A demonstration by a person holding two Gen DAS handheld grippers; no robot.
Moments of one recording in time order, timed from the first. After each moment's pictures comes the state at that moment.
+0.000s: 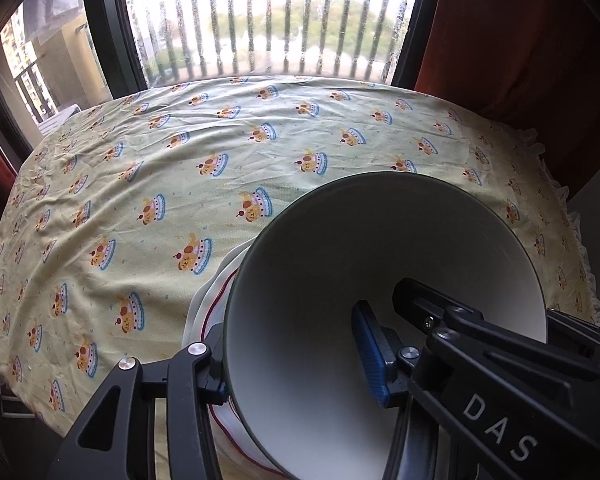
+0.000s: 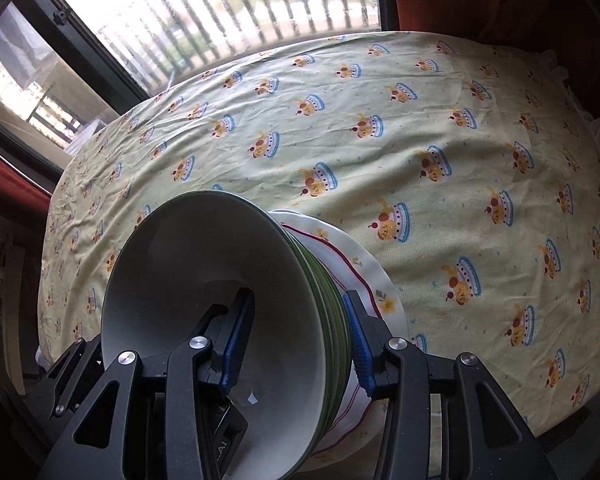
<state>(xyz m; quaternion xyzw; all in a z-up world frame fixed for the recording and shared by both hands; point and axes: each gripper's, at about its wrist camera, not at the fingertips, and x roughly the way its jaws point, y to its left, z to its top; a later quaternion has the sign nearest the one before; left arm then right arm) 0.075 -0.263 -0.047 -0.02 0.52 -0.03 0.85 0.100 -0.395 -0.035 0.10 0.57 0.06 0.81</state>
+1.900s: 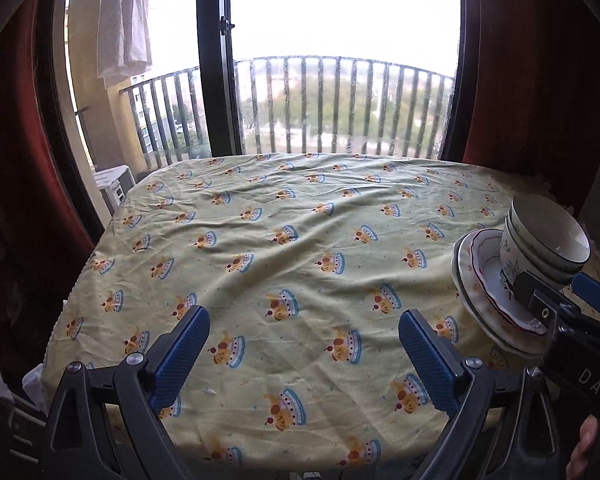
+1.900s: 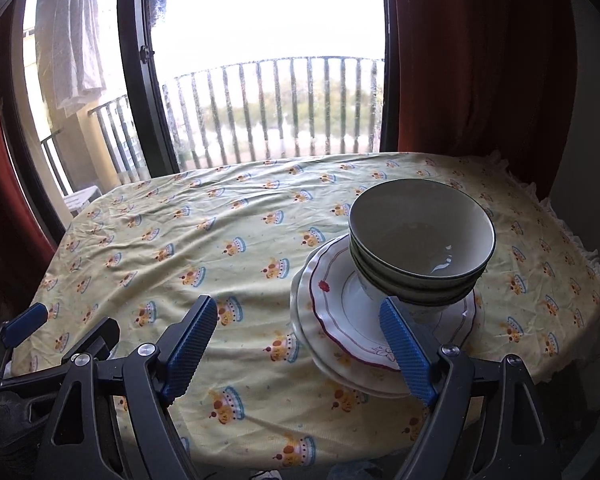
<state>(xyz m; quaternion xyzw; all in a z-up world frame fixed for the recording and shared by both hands) -0.051 -0.012 -0.027 0.00 0.36 -0.02 0.93 -0.056 -0.207 0.002 0.03 0.34 -0.03 0.94</state>
